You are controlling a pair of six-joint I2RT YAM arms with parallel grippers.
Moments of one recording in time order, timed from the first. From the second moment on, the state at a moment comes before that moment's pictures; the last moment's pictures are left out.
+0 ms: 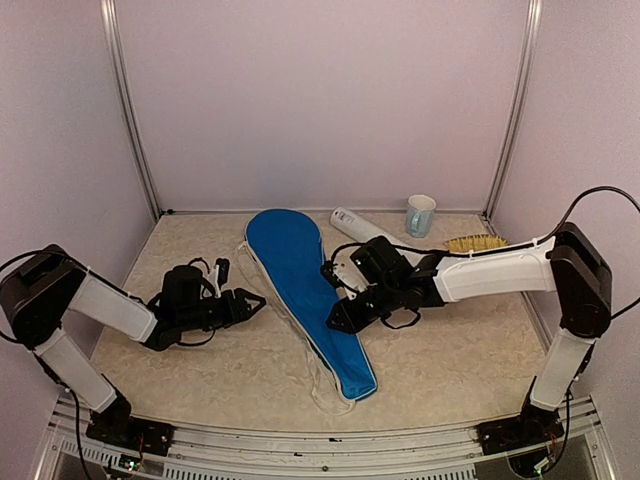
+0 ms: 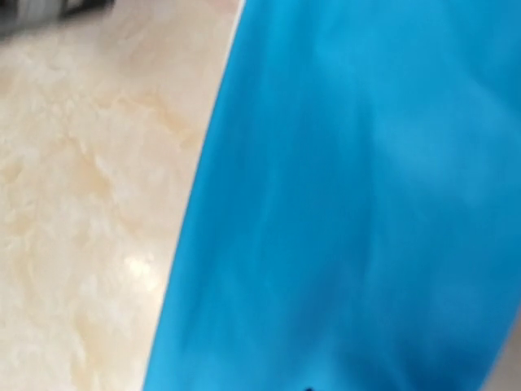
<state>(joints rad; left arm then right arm) -0.58 1.58 0.39 0.76 0.28 -0.74 0.91 1.76 1.11 -0.20 -0.22 0.26</state>
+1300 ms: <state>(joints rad) -0.27 1.72 0.92 0.14 0.19 -0.29 1.04 2.00 1.46 -0.37 0.14 0.10</state>
